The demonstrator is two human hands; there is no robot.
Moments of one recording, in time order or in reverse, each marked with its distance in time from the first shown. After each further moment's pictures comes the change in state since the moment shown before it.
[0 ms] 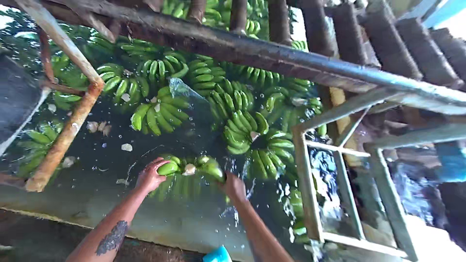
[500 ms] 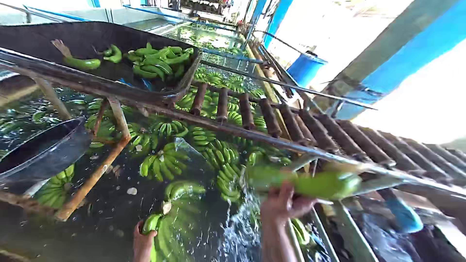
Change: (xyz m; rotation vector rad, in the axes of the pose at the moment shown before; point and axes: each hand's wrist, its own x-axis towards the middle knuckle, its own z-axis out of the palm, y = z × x) left_hand -0.069 -0.021 0.073 -0.854 0.614 -0.393; right_hand -0.130 -0.092 -0.194 1.275 1.384 -0.766
